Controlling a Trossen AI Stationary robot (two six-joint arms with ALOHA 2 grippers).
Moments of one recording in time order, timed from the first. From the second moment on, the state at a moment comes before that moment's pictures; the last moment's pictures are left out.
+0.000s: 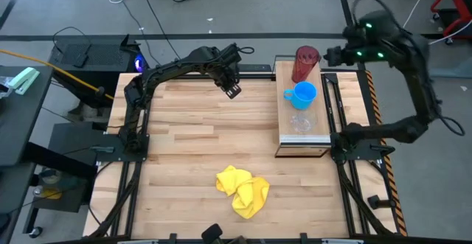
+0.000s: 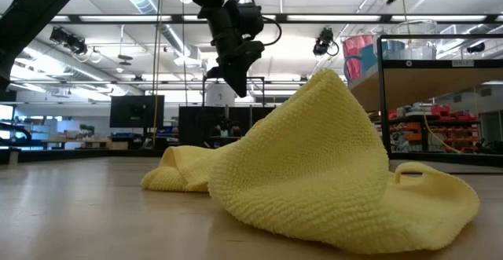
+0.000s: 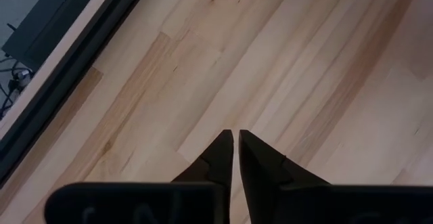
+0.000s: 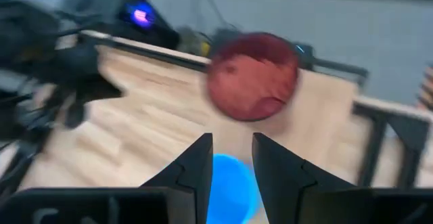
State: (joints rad) left arm 0.51 2.05 1.93 -1.08 0.05 -0.12; right arm -0.97 1.17 1.82 -1.46 -0.17 0.37
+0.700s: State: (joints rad) left arm 0.46 2.05 1.93 -1.05 0.05 -0.23; right arm -0.29 1.06 1.79 -0.31 -0.65 0.26
